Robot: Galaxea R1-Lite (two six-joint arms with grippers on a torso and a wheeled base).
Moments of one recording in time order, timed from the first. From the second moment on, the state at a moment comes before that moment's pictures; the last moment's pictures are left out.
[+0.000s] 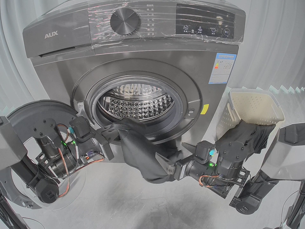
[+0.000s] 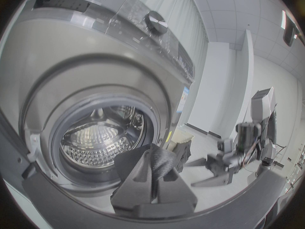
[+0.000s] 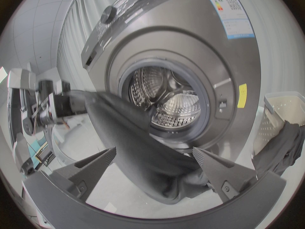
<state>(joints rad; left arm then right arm) -0.42 1.86 -0.41 -1.54 -0.35 -0.09 0.79 2.08 -0.53 -1.46 -0.14 0.20</state>
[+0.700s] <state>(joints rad) -0.44 1.82 -0.47 -1.55 -0.33 -0.09 0.84 2.17 -0.52 -1.51 -0.12 0.20</state>
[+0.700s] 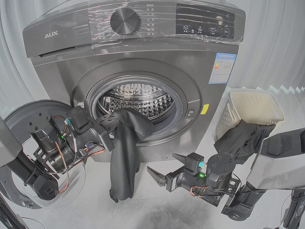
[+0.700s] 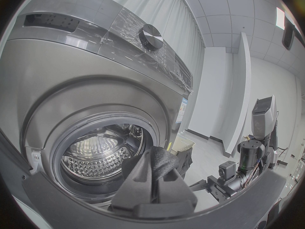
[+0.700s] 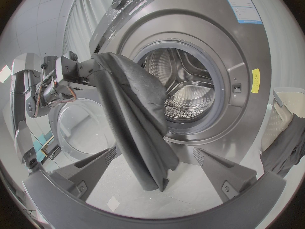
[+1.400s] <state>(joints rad) -0.46 1.83 -0.47 -1.55 -0.31 -0.08 0.86 2.12 -0.60 -1.50 -0.11 0.19</state>
